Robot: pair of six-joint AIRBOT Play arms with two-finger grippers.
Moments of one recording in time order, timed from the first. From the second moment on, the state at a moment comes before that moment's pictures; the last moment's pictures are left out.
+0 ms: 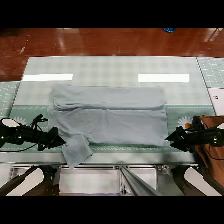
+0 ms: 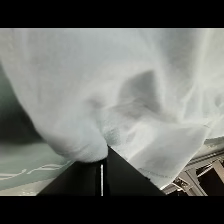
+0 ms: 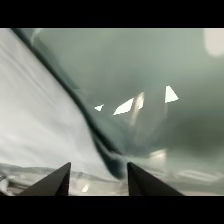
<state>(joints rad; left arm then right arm) 0.41 -1.13 0.36 1.02 -1.25 -1.37 -0.57 -1.10 0.39 -0.98 1.31 1.38</state>
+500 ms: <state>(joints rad) 0.41 -1.13 0.56 1.04 -1.24 -1.37 -0.38 -1.19 0.58 -0.84 1.25 1.29</state>
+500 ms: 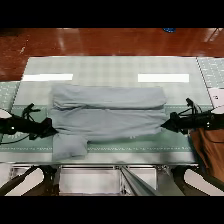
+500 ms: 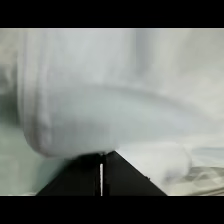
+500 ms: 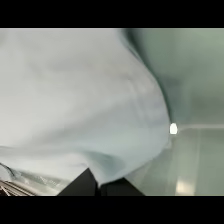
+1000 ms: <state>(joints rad) 0.32 -1.36 1.07 0.93 -1.27 -1.40 -0.36 -1.34 0.87 -0.67 1.22 1.25</state>
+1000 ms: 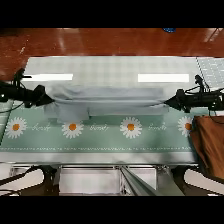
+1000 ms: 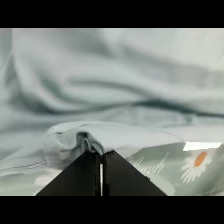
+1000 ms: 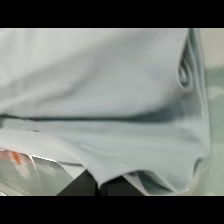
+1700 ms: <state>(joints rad) 0.22 -1.81 1.52 0.93 -1.32 -1.50 -0.38 -1.58 1.07 -0.53 1.10 1.21</state>
